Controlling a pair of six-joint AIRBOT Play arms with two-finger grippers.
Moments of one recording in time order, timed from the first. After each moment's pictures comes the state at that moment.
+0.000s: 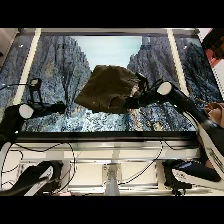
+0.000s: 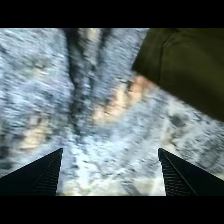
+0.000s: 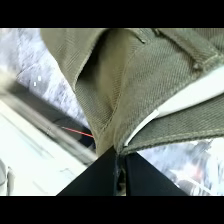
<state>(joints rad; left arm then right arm) -0.01 -0.94 0.65 1.28 -0.81 -1.47 0.30 -1.27 0.96 -0.85 1.01 1.33</state>
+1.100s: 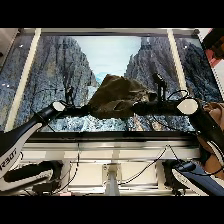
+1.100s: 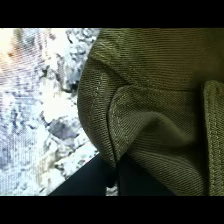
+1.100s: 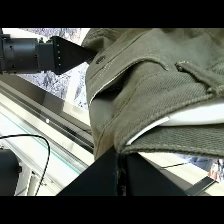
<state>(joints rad) -0.24 -1.37 0.65 0.76 -0.56 -1.31 0.30 -0.93 0.80 -0.85 0.95 1.41</state>
